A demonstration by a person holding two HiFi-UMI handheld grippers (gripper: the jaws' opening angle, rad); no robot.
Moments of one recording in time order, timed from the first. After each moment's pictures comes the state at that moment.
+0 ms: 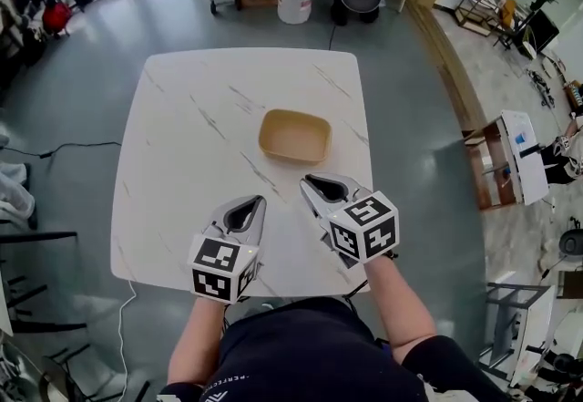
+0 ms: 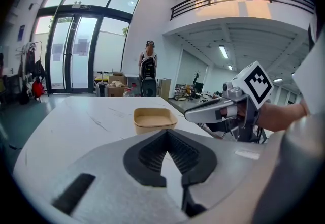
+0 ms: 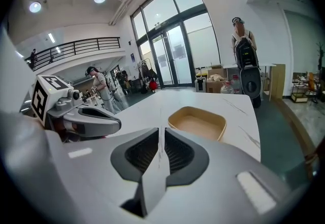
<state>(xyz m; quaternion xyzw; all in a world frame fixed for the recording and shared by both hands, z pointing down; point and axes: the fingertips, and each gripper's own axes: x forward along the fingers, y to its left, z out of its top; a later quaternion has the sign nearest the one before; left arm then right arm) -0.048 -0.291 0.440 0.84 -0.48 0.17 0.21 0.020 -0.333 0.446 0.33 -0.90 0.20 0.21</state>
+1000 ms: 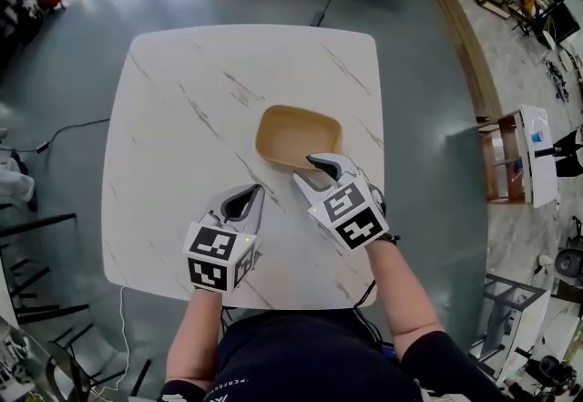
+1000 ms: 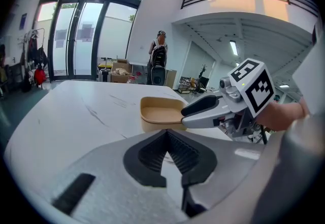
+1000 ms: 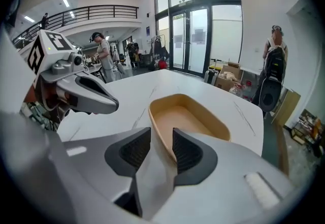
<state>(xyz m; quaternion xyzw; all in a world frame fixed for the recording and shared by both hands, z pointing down) -0.055 -0.369 0.500 0.81 -0.48 0.19 0.27 0.005 -0.416 0.516 0.26 -0.89 0.11 0.35</state>
